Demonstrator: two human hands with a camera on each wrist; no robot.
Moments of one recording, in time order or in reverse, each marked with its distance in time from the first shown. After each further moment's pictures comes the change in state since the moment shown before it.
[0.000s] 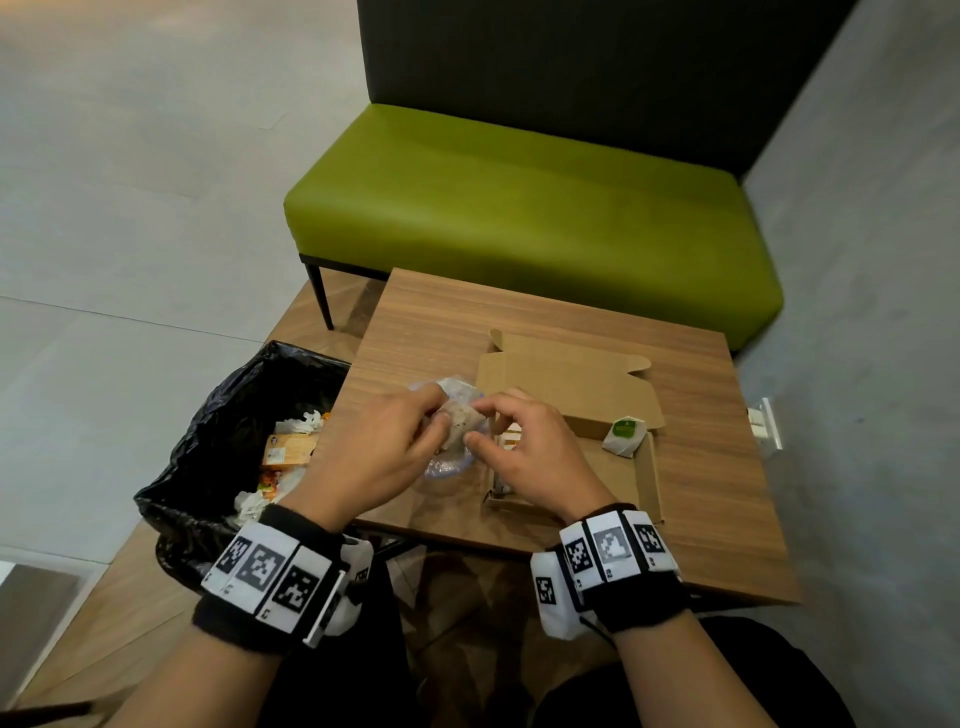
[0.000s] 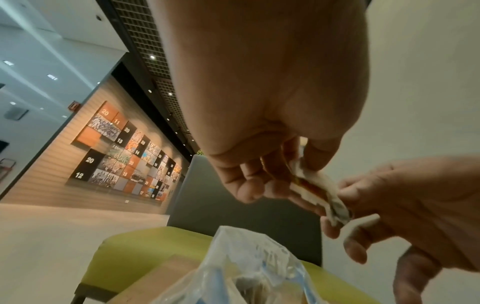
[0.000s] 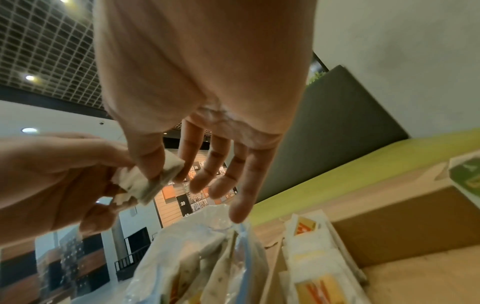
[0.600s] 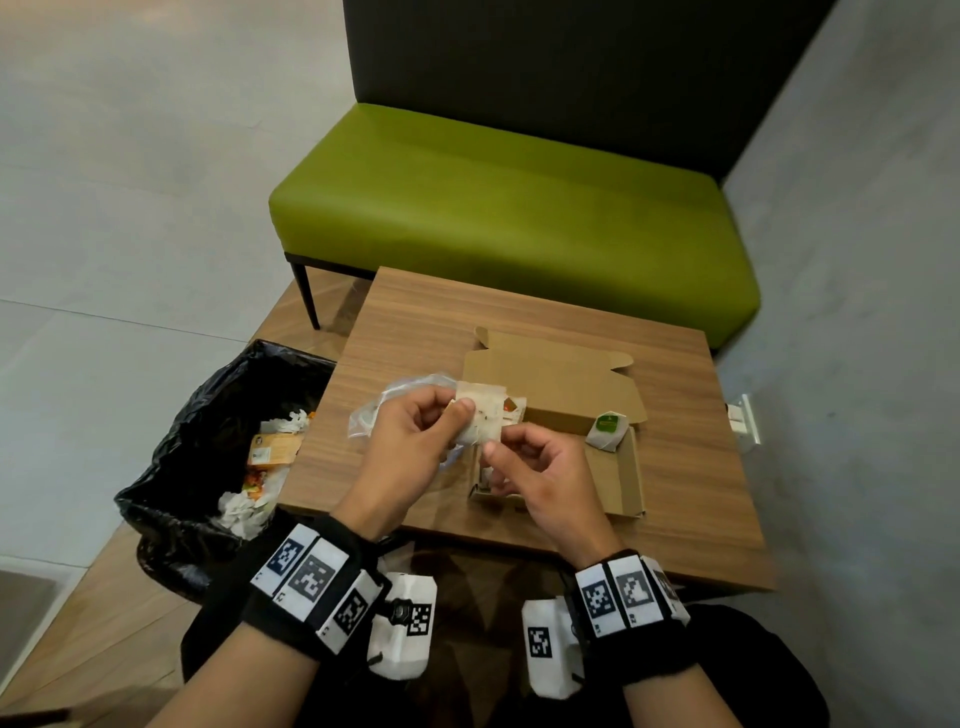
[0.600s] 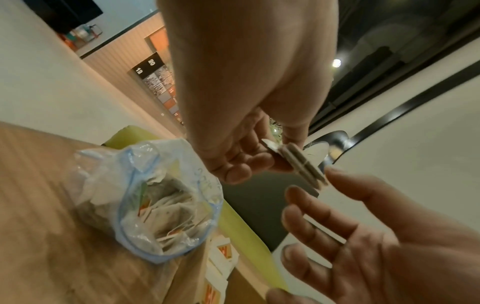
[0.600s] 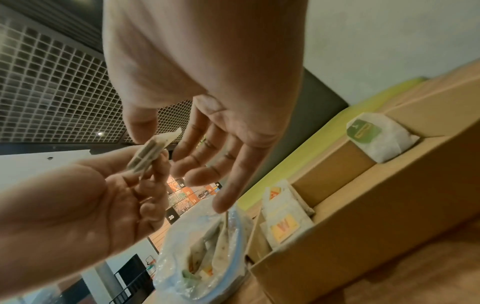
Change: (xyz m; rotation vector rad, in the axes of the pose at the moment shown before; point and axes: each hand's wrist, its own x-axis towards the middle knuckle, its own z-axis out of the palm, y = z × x) left_hand -0.002 0.033 0.038 -0.922 0.221 -0.290; right_hand -0.046 0.012 0.003 0.688 0.117 0.191
